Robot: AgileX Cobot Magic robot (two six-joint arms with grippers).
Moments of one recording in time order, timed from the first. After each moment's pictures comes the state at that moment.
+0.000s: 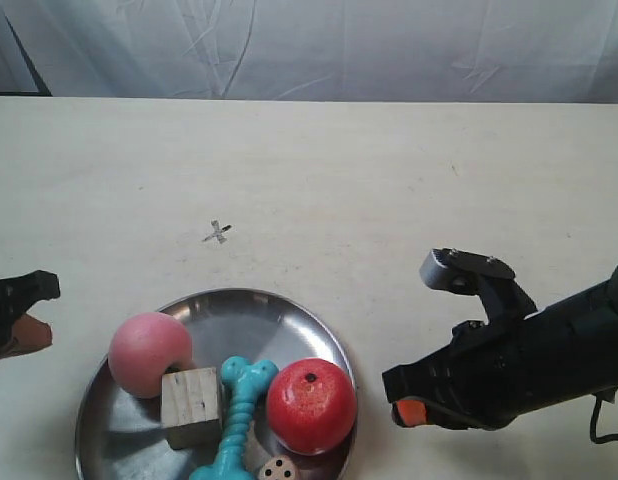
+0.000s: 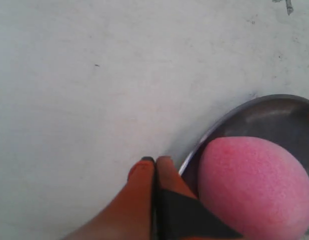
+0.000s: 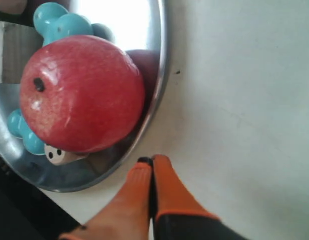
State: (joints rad) left arm 0.04 1.24 -0.38 -0.80 0.48 0.37; right arm 0.37 1.42 -0.44 1.11 0.56 -0.70
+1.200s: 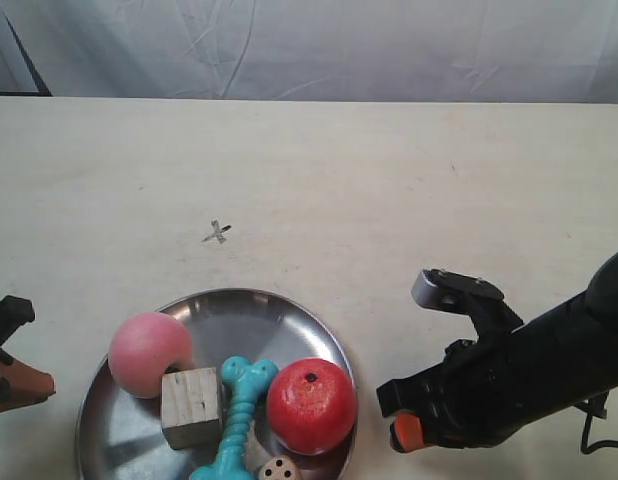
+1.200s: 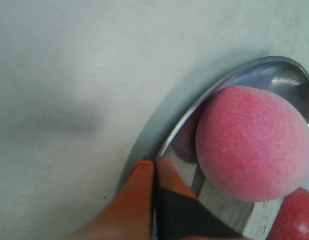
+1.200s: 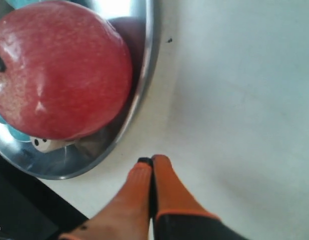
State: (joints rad) left arm 0.29 1.30 -0.28 -1.01 0.74 0.53; right arm 0.37 1.51 -0.44 1.13 0.60 -0.70
